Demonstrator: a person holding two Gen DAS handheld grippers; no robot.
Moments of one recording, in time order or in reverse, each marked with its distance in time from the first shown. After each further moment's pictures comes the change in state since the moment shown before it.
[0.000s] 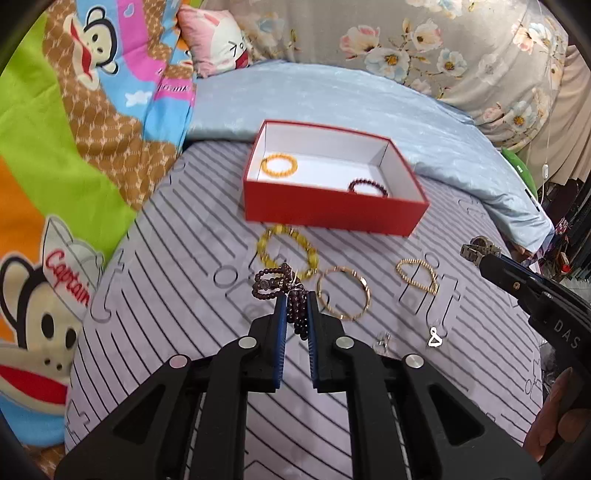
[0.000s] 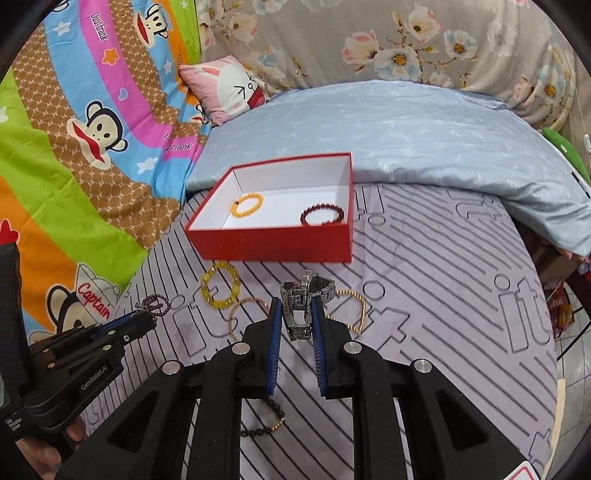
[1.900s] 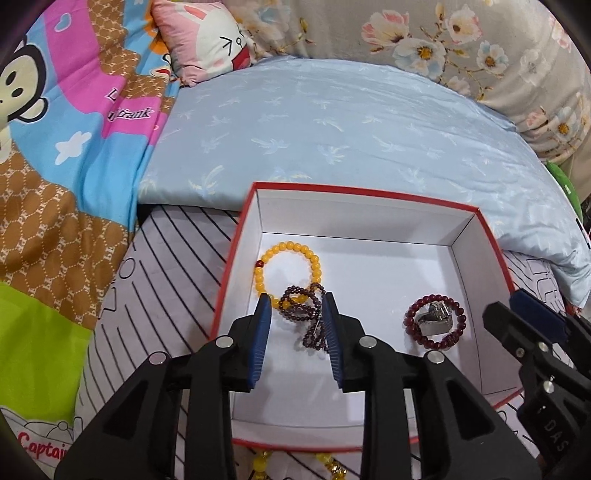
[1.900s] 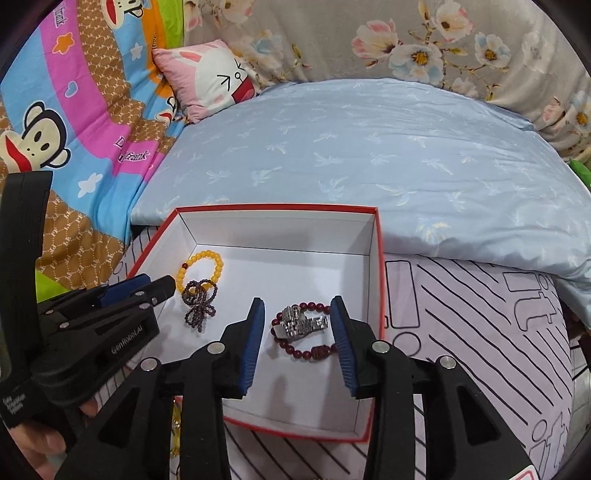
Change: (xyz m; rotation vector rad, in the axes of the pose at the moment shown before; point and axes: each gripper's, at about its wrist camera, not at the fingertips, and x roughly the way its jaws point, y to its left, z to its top) left arm 0.161 0.008 0.149 0.010 0.020 0.094; right arm 0.151 -0.008 0.114 -0.042 0.027 -0.048
